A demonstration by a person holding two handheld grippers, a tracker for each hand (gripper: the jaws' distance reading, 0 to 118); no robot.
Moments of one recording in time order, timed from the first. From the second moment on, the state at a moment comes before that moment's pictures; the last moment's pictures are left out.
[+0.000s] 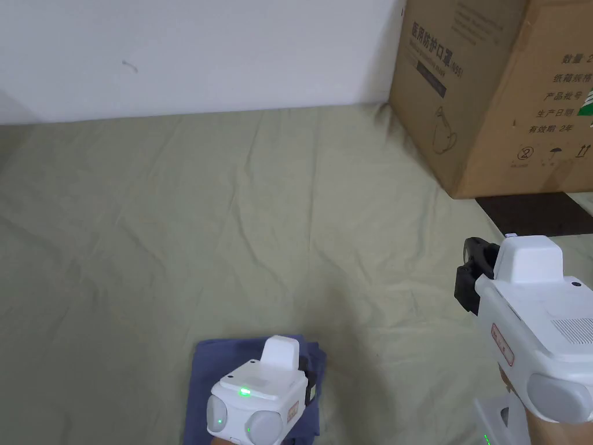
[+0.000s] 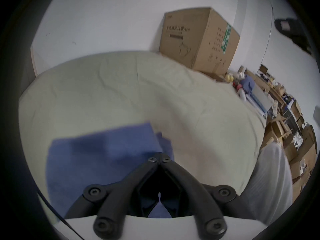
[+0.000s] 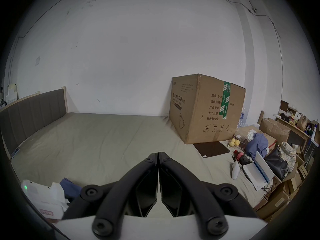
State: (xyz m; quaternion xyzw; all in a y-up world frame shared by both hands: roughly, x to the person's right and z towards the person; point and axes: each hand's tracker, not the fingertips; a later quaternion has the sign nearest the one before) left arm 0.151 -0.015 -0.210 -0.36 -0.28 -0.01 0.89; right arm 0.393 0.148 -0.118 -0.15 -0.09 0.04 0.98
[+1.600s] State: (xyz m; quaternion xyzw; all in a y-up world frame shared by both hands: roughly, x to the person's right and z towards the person) left arm -0.085 0.158 -0.217 -0.07 -0.03 0.00 1.00; right arm 0.266 0.101 -0.166 -0.14 0.03 0.01 0.99
